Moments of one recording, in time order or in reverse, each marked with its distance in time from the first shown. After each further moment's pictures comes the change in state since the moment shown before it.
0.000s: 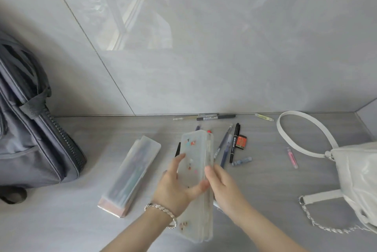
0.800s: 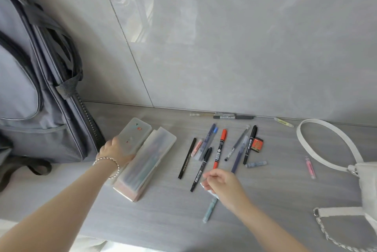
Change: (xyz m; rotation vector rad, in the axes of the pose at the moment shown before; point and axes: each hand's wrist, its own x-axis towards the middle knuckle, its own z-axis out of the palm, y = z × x) left_hand 0.090 -0.124 -0.132 0.564 0.218 -0.419; right_hand 0.020 0.020 0.014 -0.104 -0.106 0.084
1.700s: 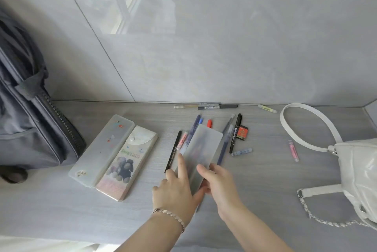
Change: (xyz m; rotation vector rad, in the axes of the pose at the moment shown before) left_hand -0.187 0.116 0.064 0.314 0.008 0.462; right_hand -0.021 -0.009 0.001 0.513 0.193 0.116
